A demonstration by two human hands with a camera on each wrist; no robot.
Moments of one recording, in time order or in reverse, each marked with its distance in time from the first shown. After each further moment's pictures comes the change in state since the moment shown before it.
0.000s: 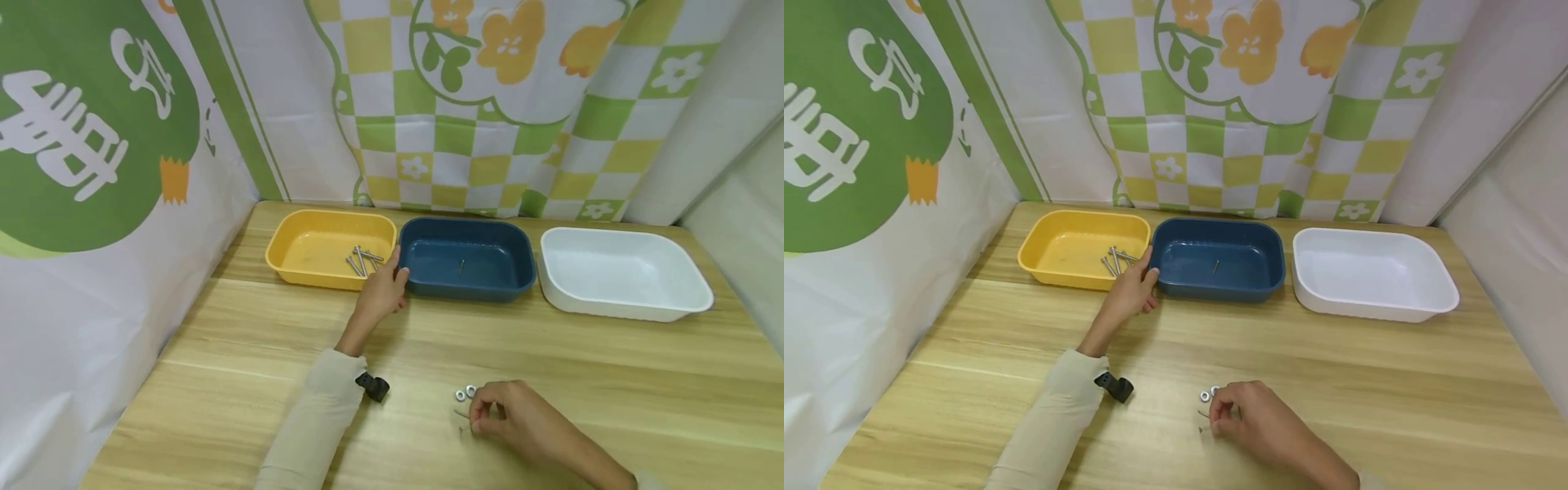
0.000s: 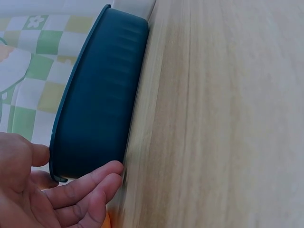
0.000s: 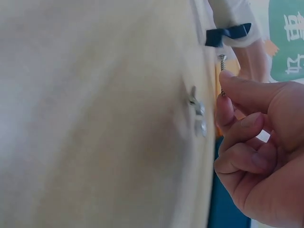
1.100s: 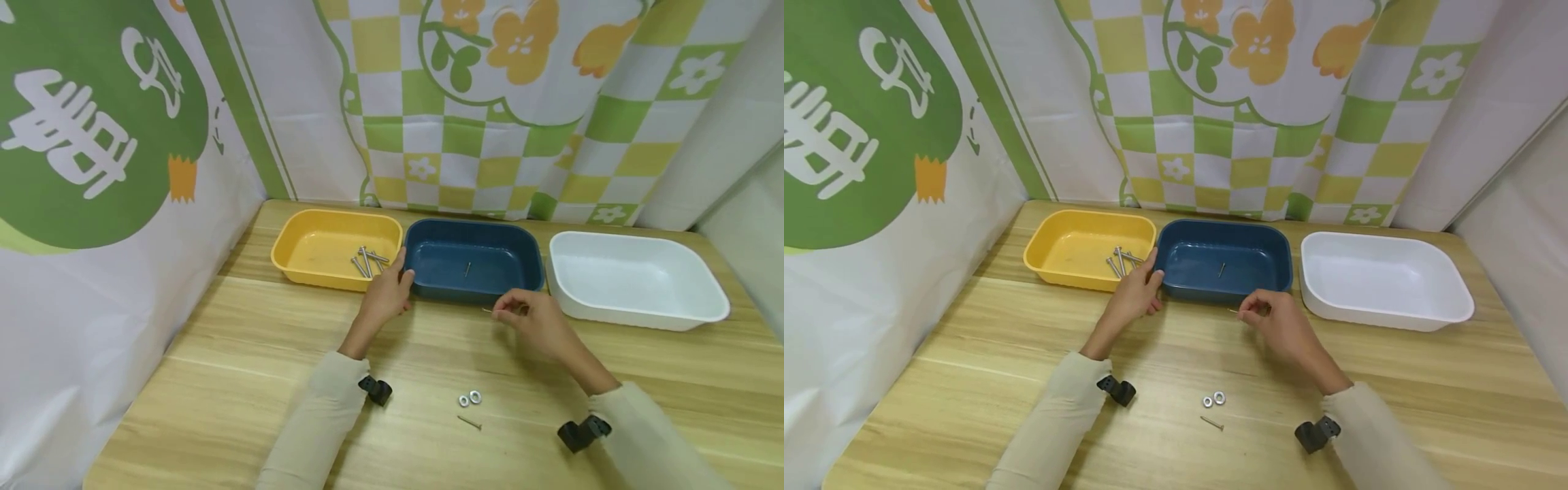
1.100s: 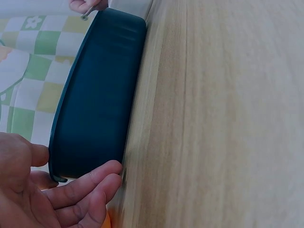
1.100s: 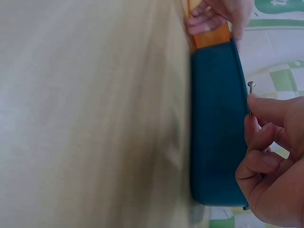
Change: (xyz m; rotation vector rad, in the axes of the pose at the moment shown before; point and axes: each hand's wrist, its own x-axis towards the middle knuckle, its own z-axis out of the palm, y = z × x) left_hand -0.001 0.002 0.000 0.017 0.013 -0.009; right_hand 0.075 0.036 -0.078 -0.118 0.405 0.074
